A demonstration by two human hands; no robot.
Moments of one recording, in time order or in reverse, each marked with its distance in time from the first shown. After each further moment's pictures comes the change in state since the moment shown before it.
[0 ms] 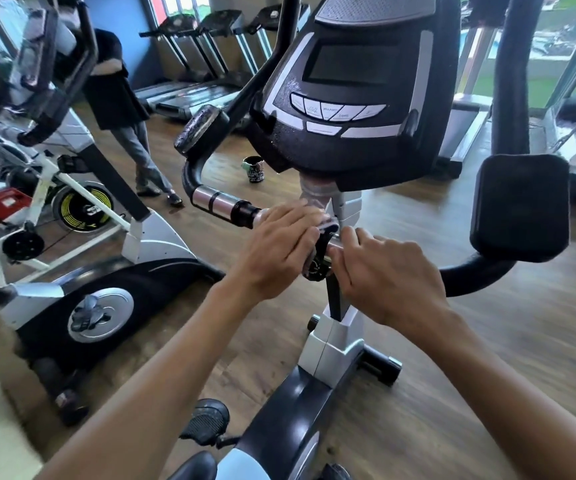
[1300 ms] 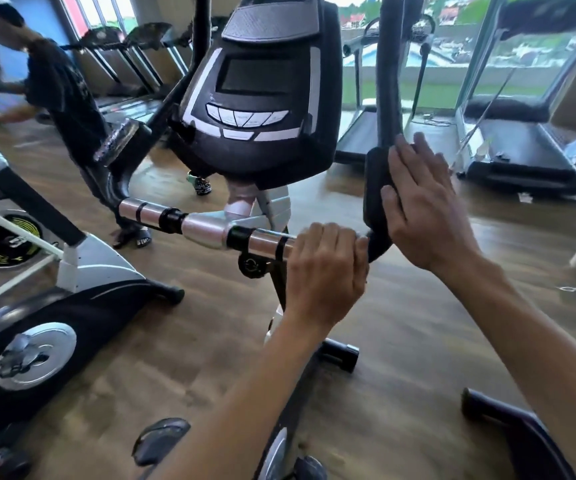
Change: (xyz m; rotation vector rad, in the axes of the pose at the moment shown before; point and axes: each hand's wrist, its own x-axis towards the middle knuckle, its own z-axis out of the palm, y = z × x) left_hand 0.015 0.164 0.078 0.216 0.298 -0.023; right_hand -0.051 0.125 -0.048 0.100 0.249 0.309
